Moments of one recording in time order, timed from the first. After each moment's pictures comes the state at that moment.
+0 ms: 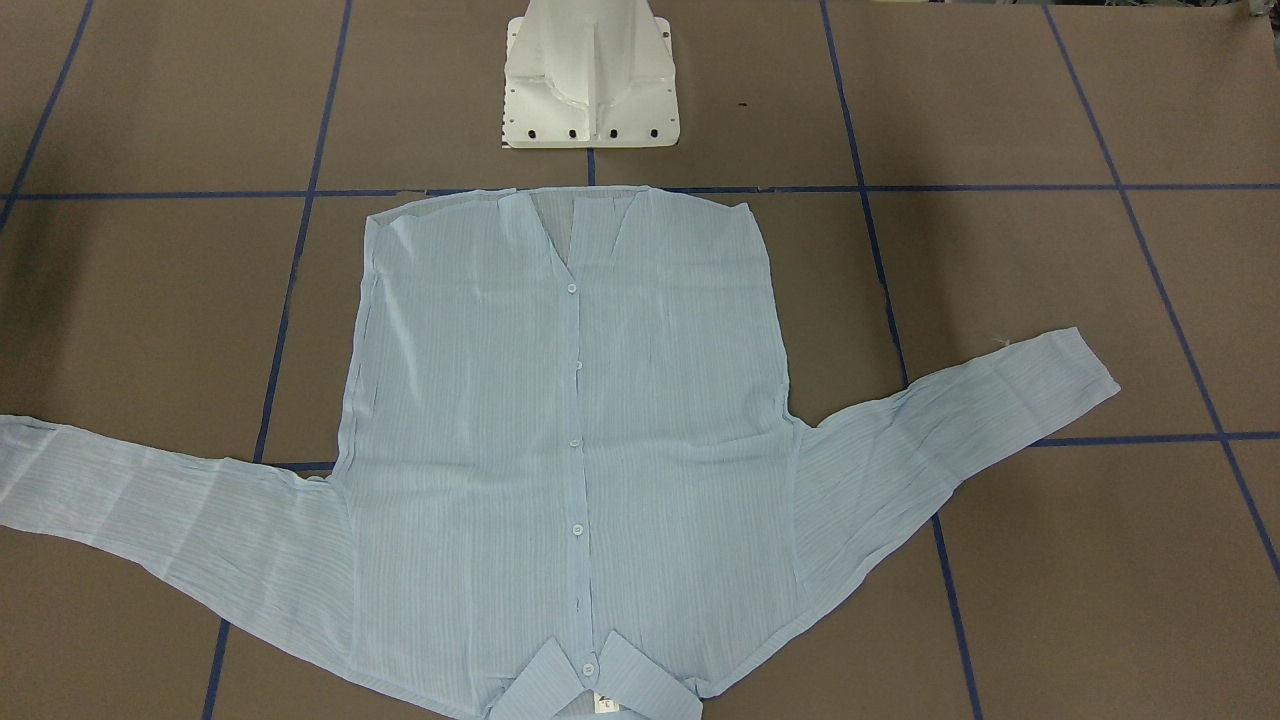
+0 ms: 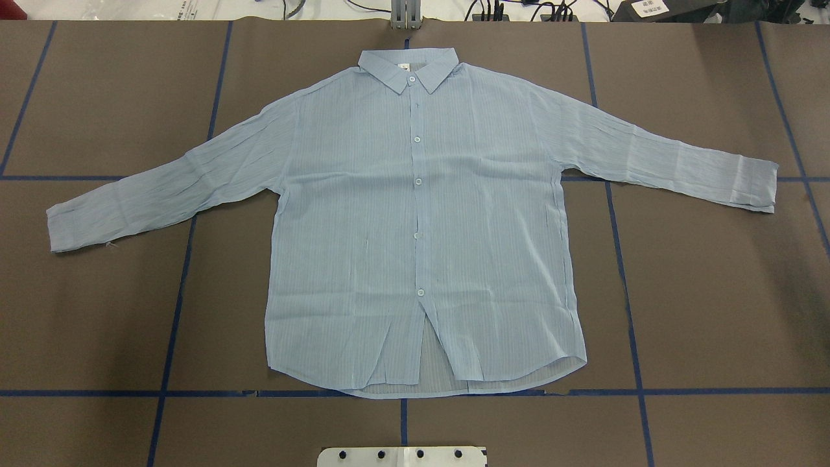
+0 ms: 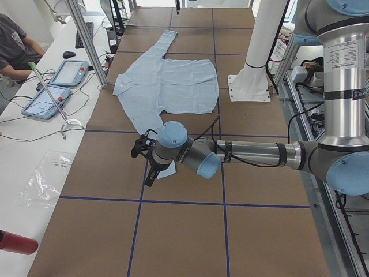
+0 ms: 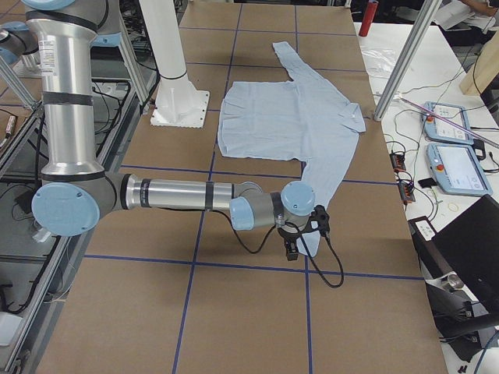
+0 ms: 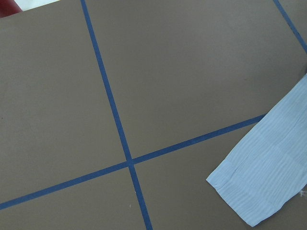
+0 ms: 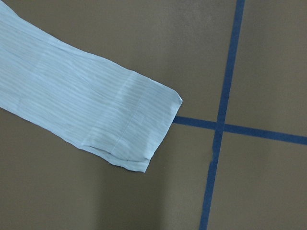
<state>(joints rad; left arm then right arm) -1.51 -1.45 -1.71 -2.09 -2.34 -0.09 1.43 -1.50 1.47 -1.35 2.41 0.08</state>
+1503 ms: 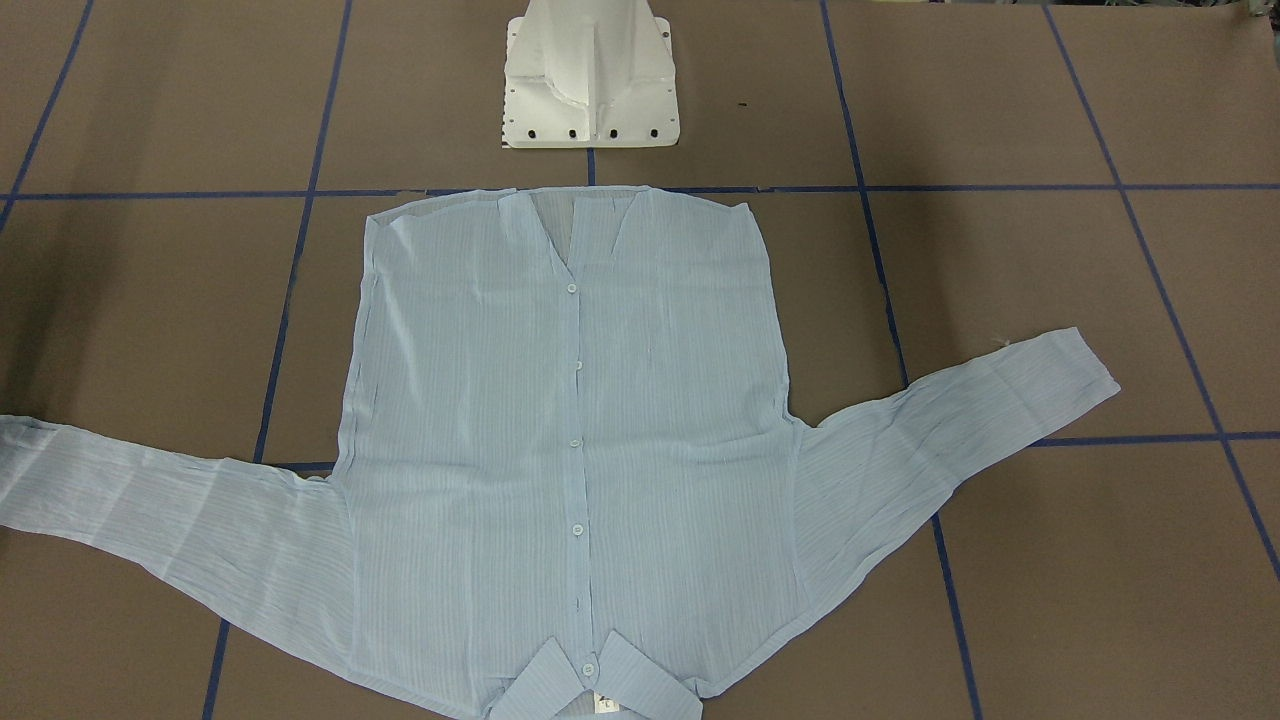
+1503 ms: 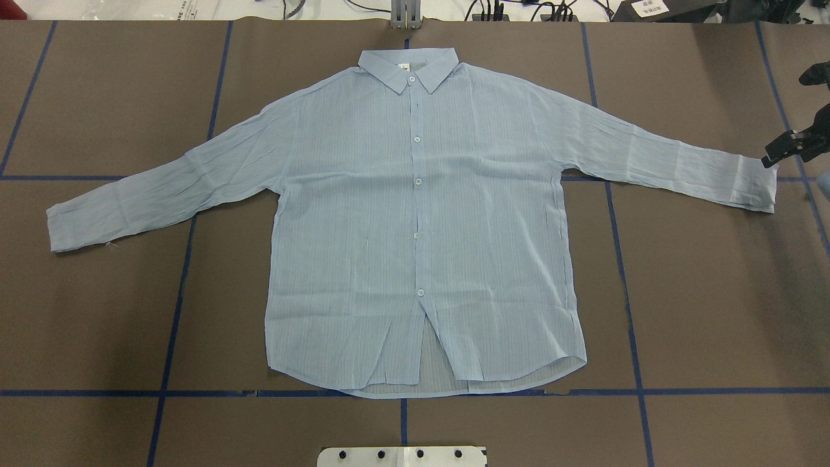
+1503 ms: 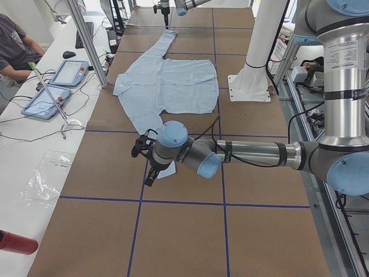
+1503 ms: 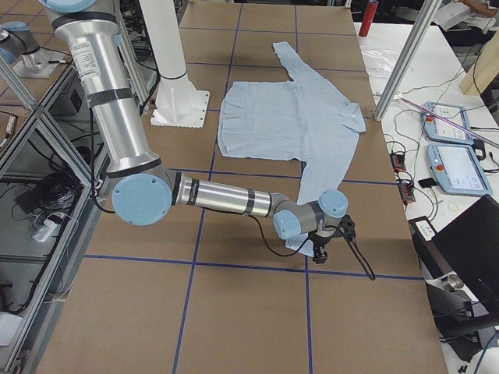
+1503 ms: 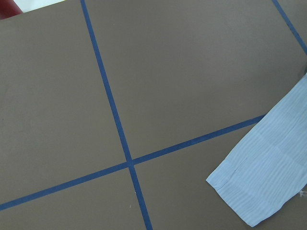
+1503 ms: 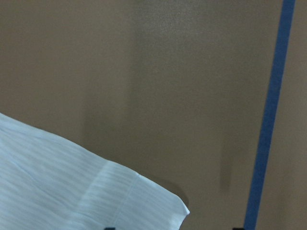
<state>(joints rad) -1.51 -1.45 -1.71 -2.09 -2.34 -0.09 1.29 -1.28 1.07 -1.09 2.28 0.25</state>
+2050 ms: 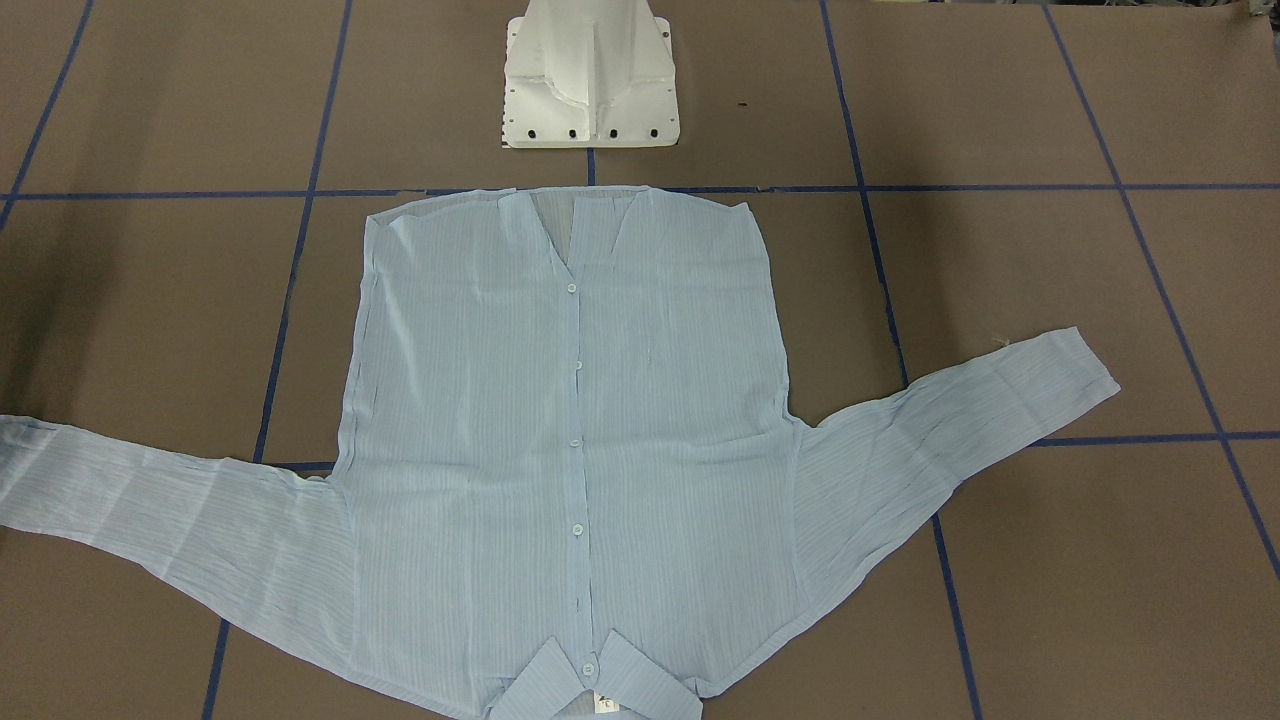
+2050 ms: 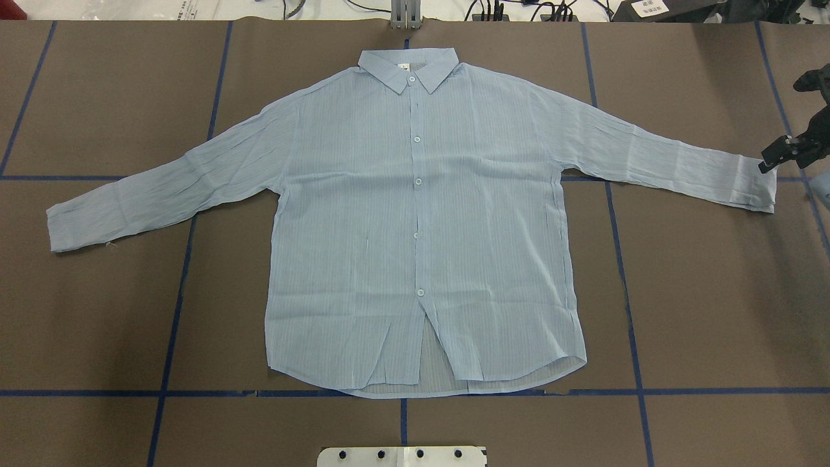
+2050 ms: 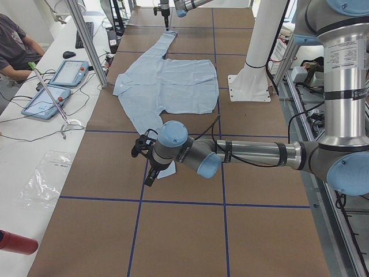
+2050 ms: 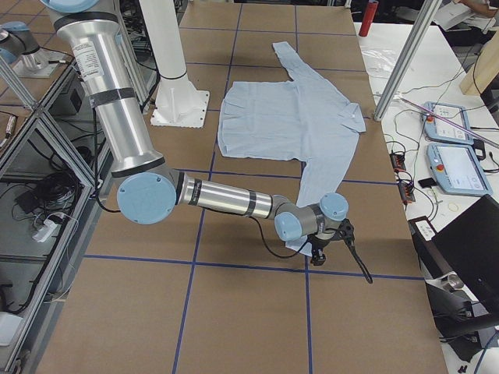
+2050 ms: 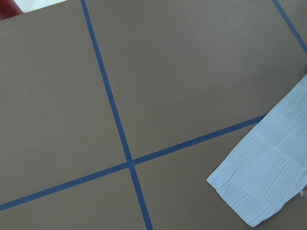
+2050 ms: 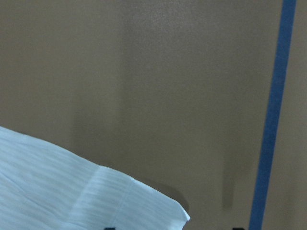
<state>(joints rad) -1.51 -1.45 -1.71 -2.09 -2.34 -0.09 1.27 -1.27 1.03 -1.09 2.28 0.26</state>
